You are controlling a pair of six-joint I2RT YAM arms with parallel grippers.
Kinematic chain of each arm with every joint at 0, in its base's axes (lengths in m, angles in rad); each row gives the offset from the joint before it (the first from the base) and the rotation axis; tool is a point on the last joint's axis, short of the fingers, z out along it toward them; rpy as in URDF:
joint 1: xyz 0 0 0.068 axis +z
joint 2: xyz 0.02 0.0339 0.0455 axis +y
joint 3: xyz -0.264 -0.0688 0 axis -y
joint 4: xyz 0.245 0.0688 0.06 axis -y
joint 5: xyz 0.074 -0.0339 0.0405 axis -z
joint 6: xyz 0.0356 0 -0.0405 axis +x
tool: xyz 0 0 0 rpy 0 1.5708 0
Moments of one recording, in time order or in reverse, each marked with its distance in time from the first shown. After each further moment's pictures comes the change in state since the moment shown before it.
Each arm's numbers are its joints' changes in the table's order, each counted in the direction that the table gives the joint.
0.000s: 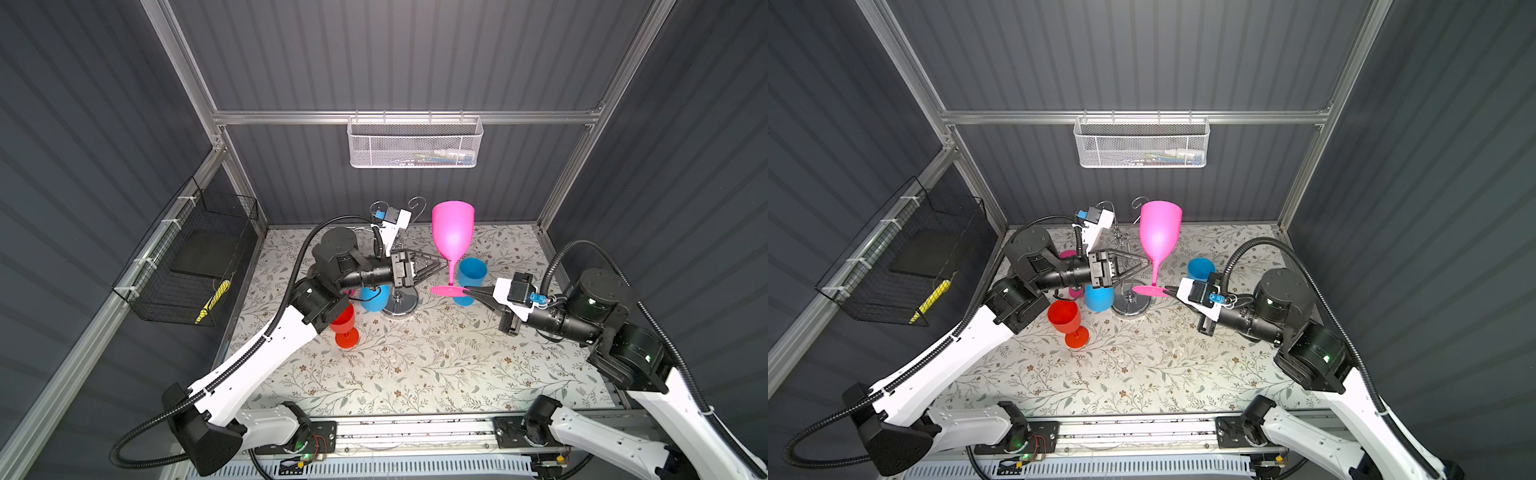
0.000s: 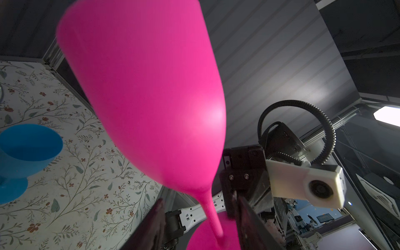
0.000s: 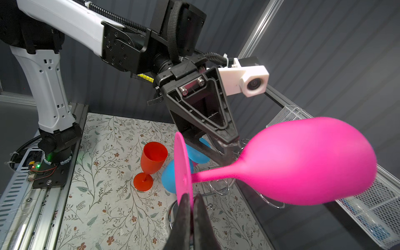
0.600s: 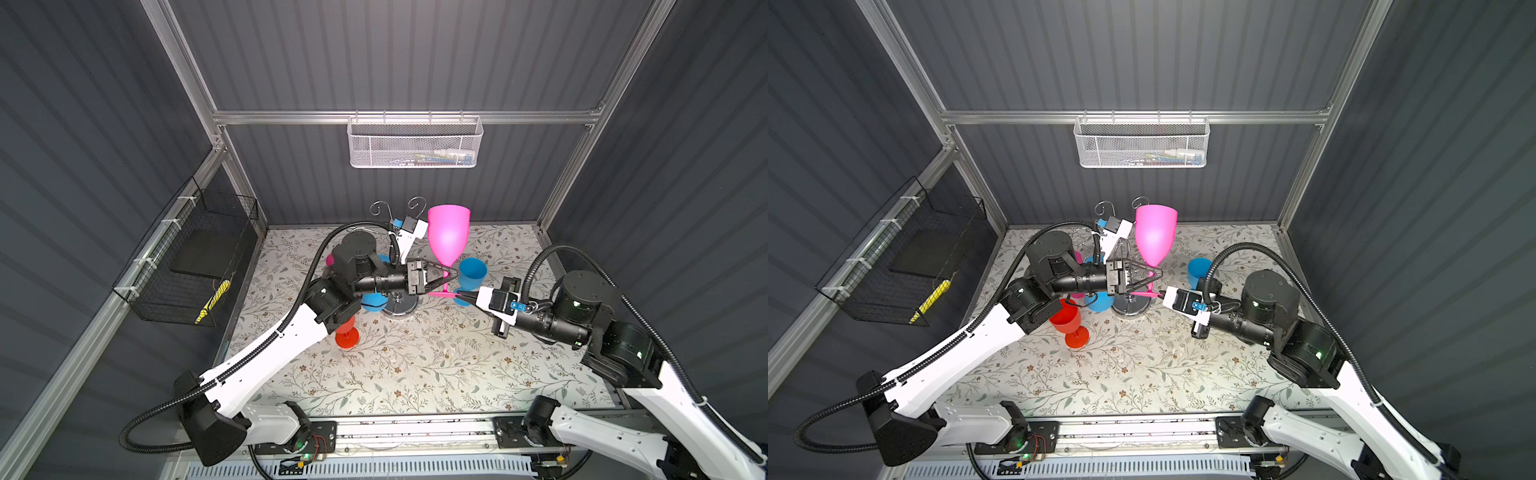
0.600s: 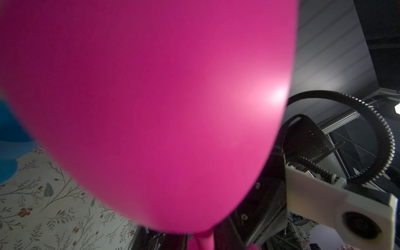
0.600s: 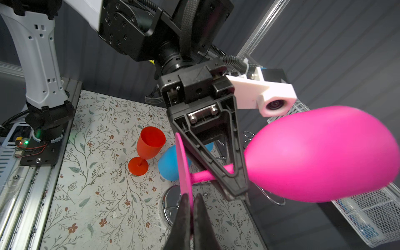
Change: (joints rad) left arm -0.064 0.049 0.011 -0.064 -0.027 0.025; right arm 0.096 0.029 0.000 -0.051 0.140 -0.104
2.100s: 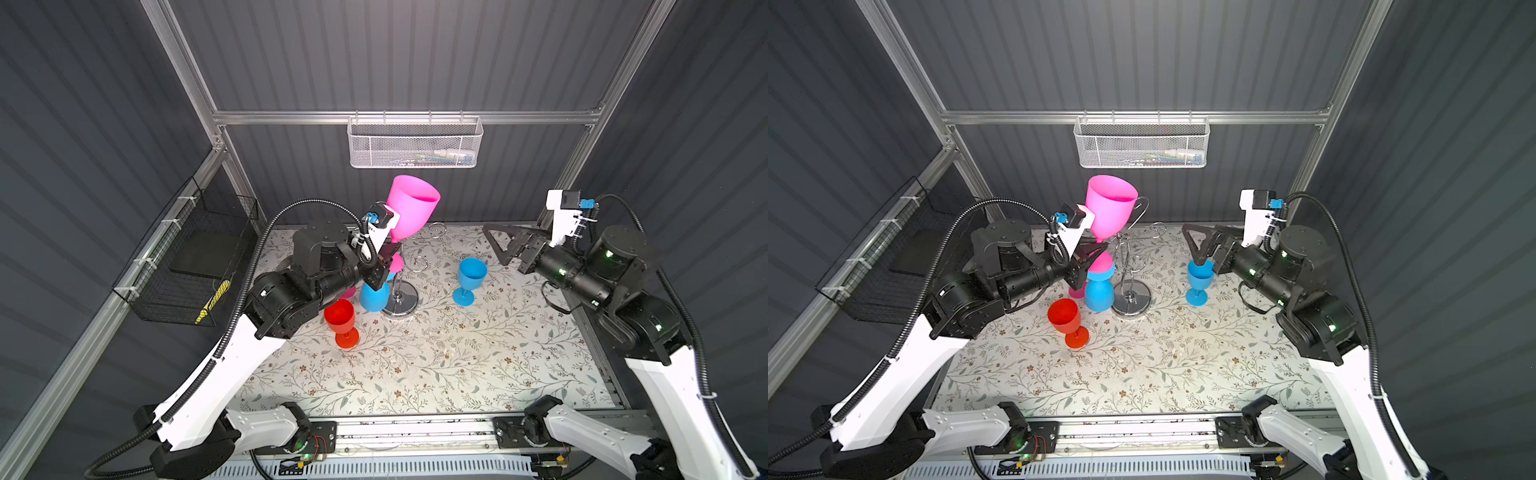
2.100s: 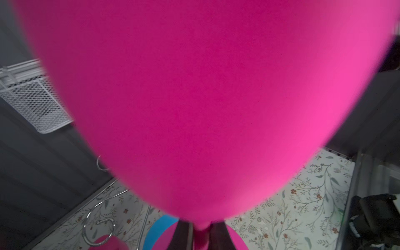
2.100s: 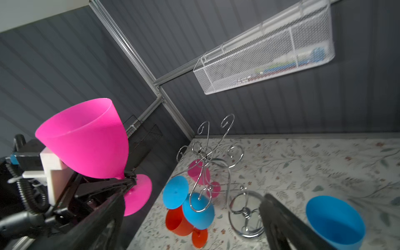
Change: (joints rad) left arm -0.003 -0.093 0.333 -0.675 -0.743 1.013; right arm -0.420 0.167 0.256 0.006 -0.047 1.230
